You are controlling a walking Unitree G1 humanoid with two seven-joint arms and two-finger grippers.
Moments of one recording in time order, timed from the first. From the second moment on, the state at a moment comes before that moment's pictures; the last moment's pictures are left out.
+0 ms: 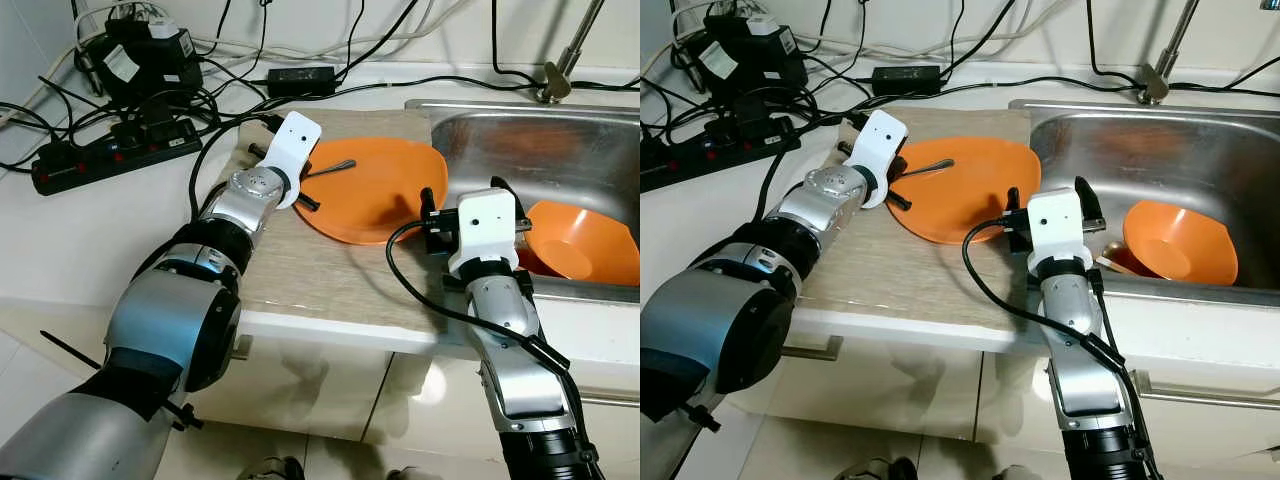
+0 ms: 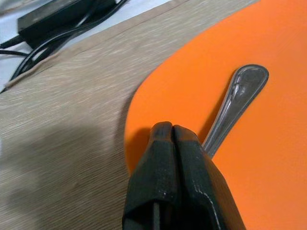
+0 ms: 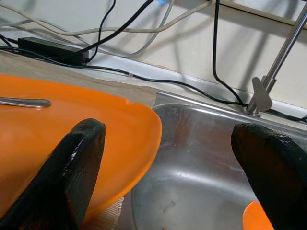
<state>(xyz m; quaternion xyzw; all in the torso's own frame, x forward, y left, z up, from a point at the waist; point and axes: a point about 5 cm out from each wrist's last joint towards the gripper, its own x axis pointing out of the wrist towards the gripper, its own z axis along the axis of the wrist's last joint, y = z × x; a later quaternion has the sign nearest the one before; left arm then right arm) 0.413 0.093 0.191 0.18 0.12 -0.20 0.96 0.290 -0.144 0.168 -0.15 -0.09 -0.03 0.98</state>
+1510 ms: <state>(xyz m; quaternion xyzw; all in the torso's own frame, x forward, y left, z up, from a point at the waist) 0.421 0.100 0.227 0.19 0.06 -0.21 0.96 0.293 -0.140 0.173 -0.14 -0.10 -0.02 0.98</state>
